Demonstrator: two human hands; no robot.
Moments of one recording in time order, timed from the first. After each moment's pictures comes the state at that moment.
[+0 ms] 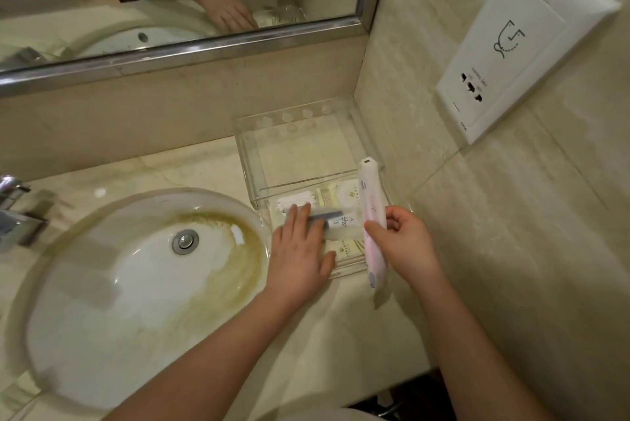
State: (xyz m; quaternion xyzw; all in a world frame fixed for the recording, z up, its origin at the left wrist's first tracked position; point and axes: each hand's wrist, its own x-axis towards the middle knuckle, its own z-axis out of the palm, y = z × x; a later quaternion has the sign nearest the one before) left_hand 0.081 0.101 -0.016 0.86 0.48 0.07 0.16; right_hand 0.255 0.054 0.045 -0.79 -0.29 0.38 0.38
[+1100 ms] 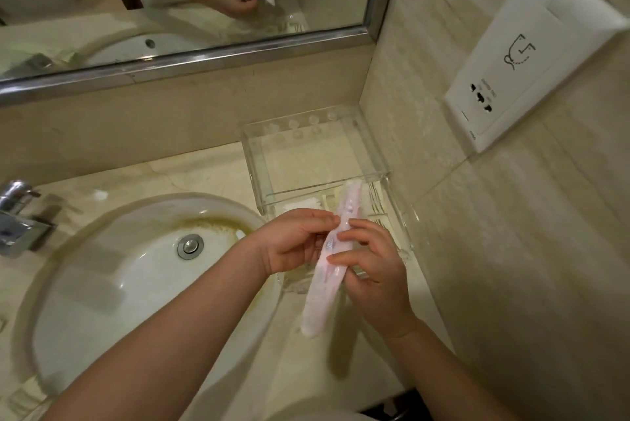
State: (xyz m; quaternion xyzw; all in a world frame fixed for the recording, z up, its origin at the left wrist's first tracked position) left_hand 0.075 0.164 0.046 0.31 0.36 0.06 0.88; right_hand 0.198 0.040 0.033 -0.59 -0.62 0.09 0.51
